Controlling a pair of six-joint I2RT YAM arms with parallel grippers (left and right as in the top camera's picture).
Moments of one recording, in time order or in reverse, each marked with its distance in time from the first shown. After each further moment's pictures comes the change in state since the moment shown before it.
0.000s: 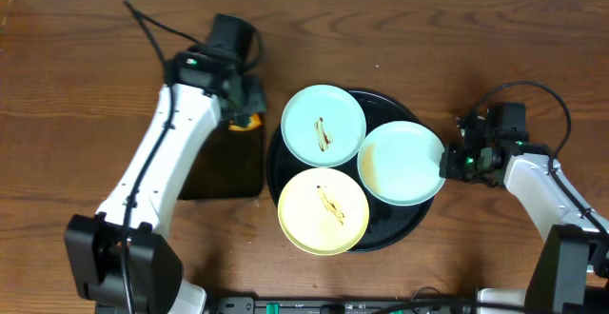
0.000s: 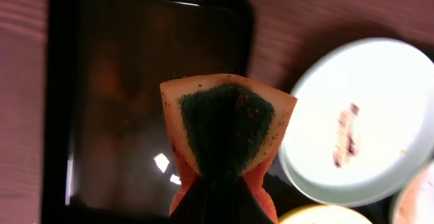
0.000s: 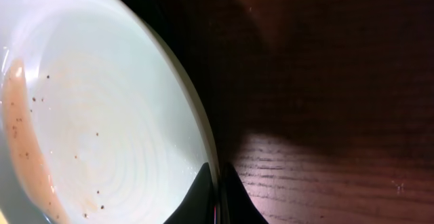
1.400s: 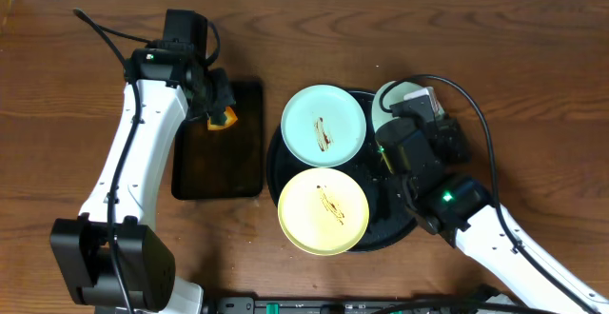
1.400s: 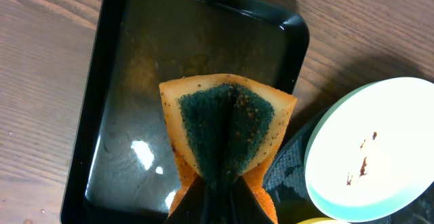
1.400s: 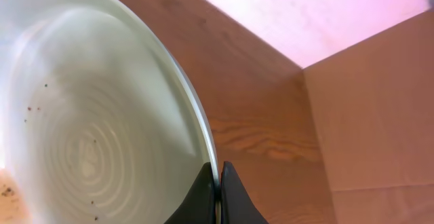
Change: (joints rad) left arm 0.159 0.000 0.000 -0.015 0.076 0.000; right arm 0.735 -0.327 0.062 0.114 1.237 -0.179
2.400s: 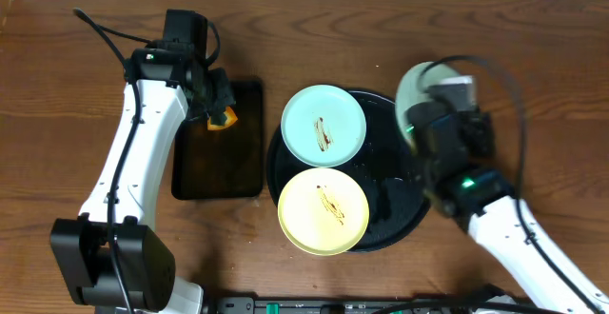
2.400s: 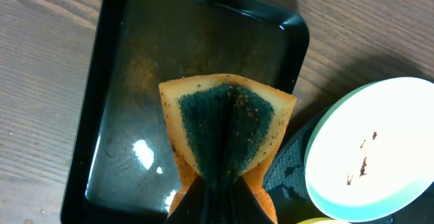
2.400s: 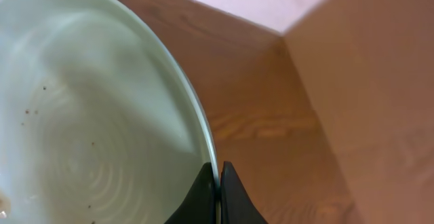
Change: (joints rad) left arm 0.000 0.000 0.000 0.000 0.000 0.000; right arm -0.178 0.000 0.000 0.032 -0.029 0.119
